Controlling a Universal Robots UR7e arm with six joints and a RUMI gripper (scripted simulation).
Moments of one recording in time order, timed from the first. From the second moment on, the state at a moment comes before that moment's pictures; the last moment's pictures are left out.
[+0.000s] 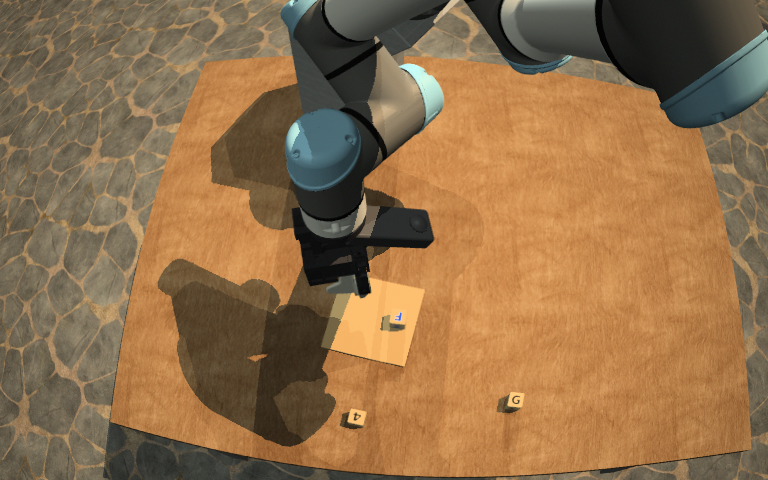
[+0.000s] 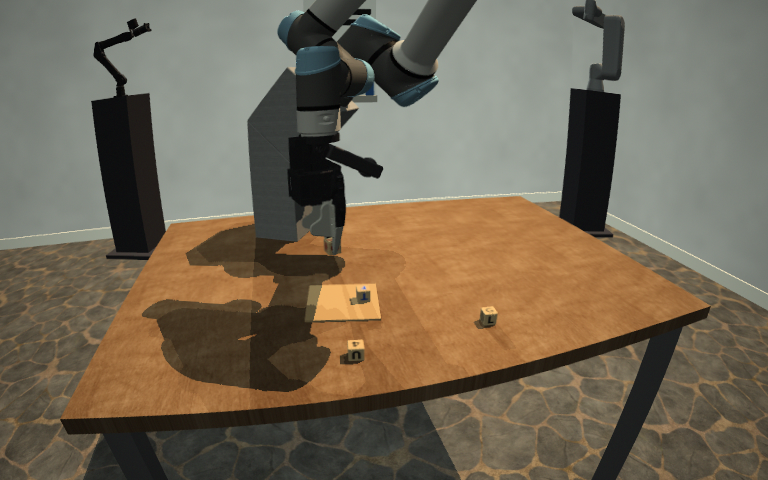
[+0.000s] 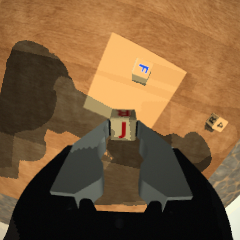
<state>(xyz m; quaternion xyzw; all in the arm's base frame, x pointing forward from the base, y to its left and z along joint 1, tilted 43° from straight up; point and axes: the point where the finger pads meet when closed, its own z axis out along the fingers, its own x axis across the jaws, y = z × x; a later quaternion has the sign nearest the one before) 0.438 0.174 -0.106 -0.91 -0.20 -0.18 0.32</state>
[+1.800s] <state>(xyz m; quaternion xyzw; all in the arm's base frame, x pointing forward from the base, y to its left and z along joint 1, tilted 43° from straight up) 0.449 0.165 -0.110 -0.87 0.33 0.02 0.37</state>
